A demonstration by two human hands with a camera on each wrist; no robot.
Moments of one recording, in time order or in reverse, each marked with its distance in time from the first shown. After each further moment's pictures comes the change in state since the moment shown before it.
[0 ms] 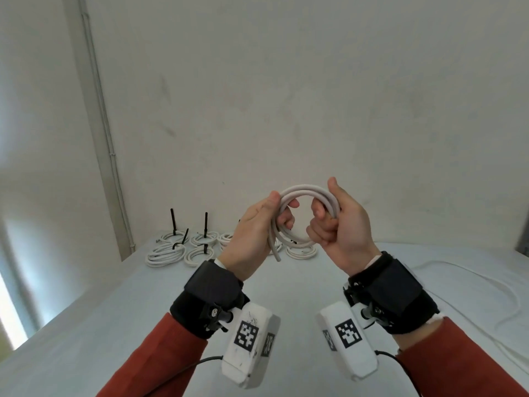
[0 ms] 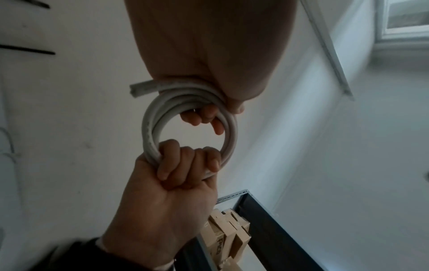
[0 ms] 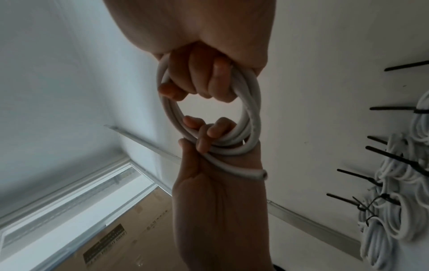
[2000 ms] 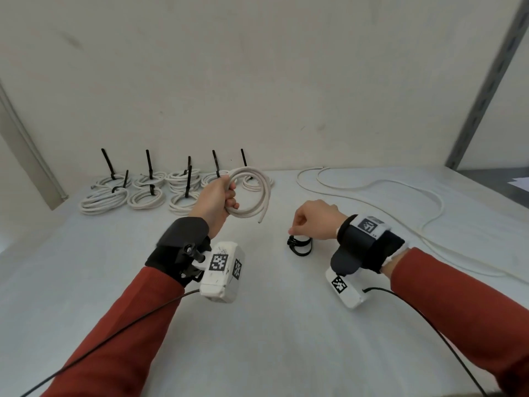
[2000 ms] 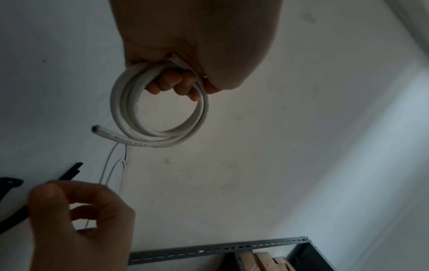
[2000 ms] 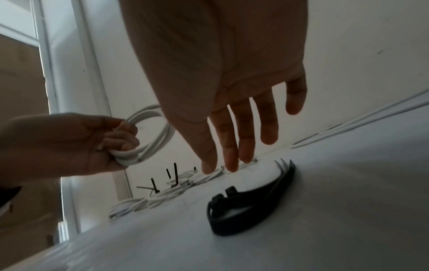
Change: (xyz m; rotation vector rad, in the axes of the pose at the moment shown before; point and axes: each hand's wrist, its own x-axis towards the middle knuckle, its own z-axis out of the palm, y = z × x) left_hand -0.006 -0.097 -0.015 0.020 0.316 -0.558; right_hand -0.026 0.084 -0.133 -1.743 -0.149 0.431
